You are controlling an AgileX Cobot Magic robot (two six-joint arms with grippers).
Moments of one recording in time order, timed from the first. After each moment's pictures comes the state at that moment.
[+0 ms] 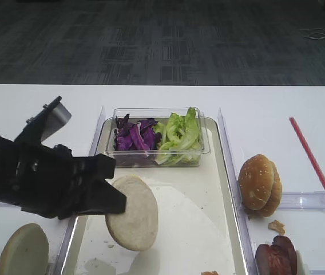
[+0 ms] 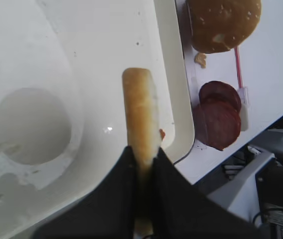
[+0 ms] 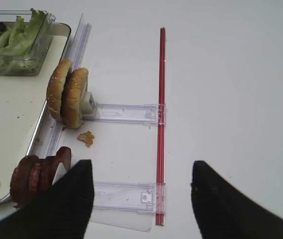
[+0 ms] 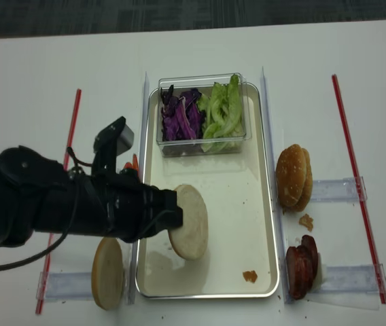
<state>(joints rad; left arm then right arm) -0.42 1.37 -0.60 -1.25 0.68 0.67 -0.02 -0.02 -0.47 0.12 1.14 -0.08</state>
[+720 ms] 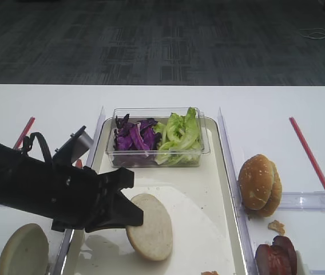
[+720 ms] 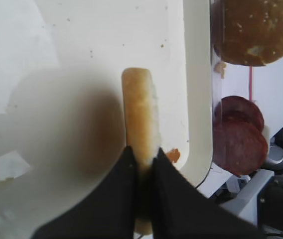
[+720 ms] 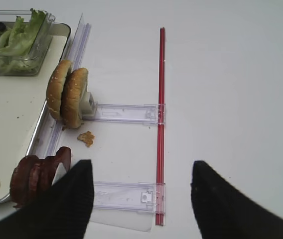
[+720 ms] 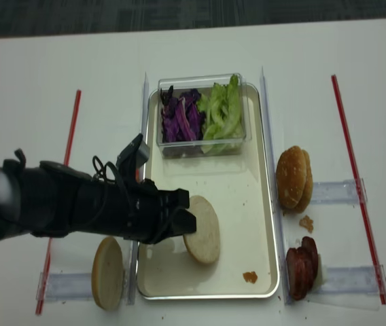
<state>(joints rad) -0.42 1.65 -0.60 -1.58 0.72 0.98 -0.02 -0.02 -0.47 0.12 1.14 -0.08</state>
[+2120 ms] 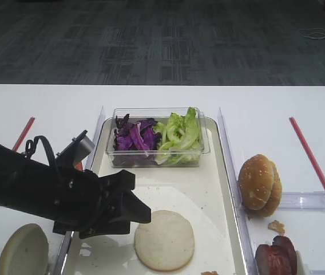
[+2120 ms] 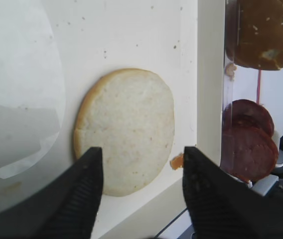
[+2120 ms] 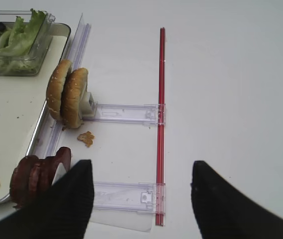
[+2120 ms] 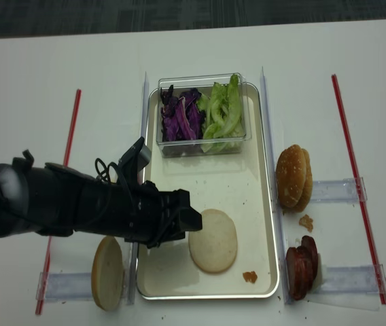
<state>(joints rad) -0.42 1.68 -0.60 -1.61 0.72 1.00 -0.02 -0.02 -0.47 0.12 1.14 -0.08</state>
